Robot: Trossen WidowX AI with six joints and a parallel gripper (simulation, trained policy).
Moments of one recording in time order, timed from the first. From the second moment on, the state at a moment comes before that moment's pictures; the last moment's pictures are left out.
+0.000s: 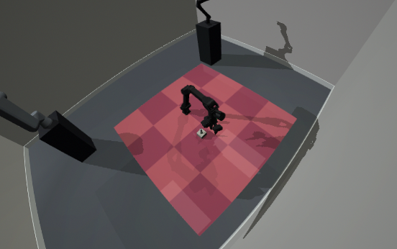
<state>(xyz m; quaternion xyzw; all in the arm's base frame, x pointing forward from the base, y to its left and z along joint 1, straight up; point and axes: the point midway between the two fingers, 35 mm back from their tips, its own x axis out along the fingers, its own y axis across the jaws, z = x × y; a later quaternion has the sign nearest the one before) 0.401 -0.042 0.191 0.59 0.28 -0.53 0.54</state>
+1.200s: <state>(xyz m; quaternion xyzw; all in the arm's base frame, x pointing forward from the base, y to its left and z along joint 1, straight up) 0.355 0.059 0.152 0.56 0.42 -0.55 0.45</state>
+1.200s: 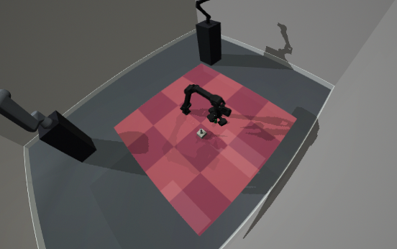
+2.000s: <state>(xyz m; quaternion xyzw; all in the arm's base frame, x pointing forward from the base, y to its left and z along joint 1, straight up) 0.314 0.092 0.121 0.50 0.49 -0.58 0.42</state>
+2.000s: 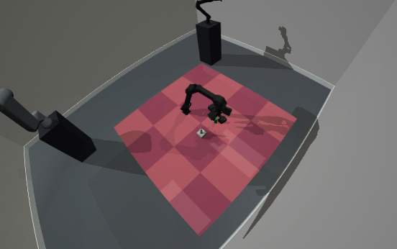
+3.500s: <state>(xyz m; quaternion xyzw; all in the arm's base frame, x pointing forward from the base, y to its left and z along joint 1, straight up) 0.307 0.094 0.089 0.46 0.51 -0.54 0.48</state>
